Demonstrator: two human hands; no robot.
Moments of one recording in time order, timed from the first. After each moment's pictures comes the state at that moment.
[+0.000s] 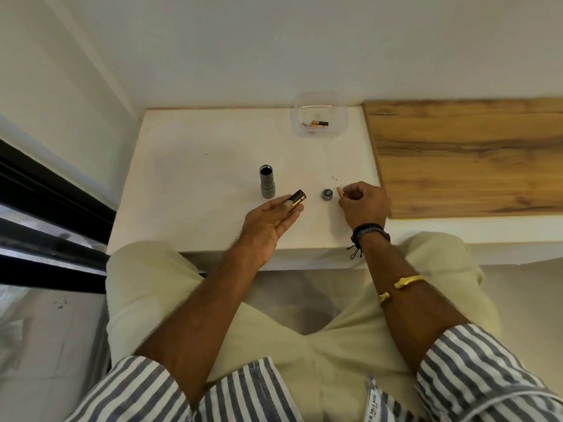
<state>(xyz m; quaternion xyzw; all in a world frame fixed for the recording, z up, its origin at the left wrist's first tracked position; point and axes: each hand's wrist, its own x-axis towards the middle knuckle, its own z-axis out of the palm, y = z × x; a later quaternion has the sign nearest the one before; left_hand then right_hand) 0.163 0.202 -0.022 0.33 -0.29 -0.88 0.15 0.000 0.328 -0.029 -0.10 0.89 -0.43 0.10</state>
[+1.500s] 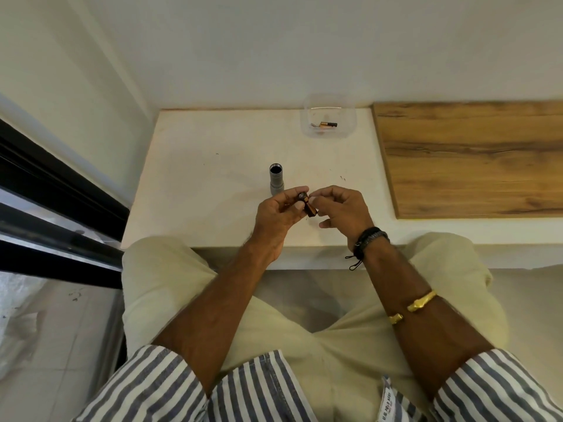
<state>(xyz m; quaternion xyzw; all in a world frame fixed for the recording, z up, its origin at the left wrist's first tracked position) 0.163 0.210 -0.011 0.31 -0.53 -0.77 0.19 0.048 0.316 0.008 -0.15 0.75 -0.55 0.34</state>
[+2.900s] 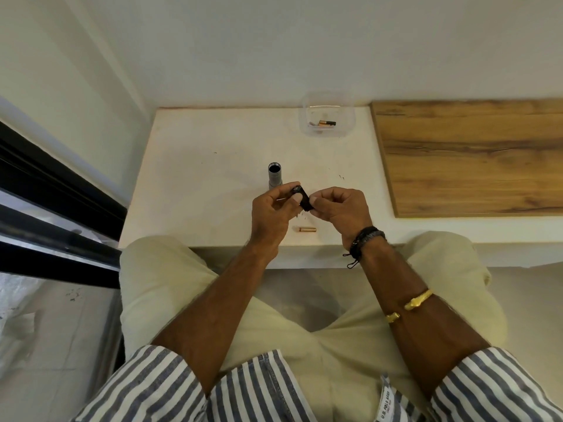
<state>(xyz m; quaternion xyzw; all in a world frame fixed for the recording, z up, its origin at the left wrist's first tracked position) 0.159 0.208 -0.013 0.34 -0.58 -0.70 0.26 0.051 0.313 0.002 -0.12 0.73 -0.59 0.33</state>
